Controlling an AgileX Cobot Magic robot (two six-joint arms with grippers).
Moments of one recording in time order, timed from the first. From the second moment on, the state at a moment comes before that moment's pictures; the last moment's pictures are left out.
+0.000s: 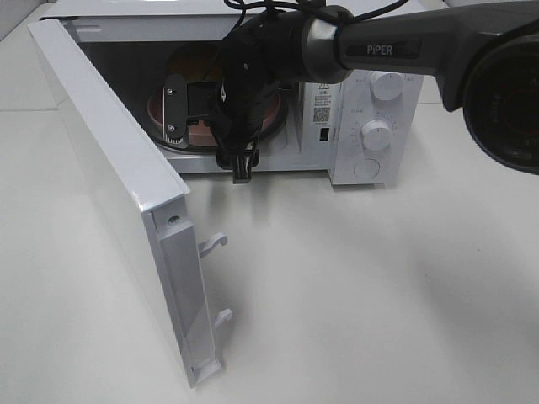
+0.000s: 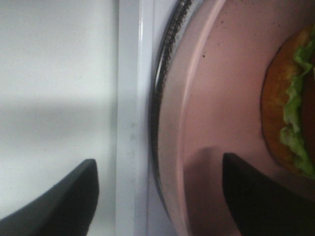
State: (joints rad) left arm -0.02 -0.01 -0.52 -0.02 1.09 -0.02; right arm 0.66 2.39 -1.93 -0.28 0.57 -0.91
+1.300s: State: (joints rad) left arm -0.02 -0.01 -0.52 -0.02 1.09 -0.02; right arm 0.67 2.29 -1.93 -0.23 0.78 -0.86
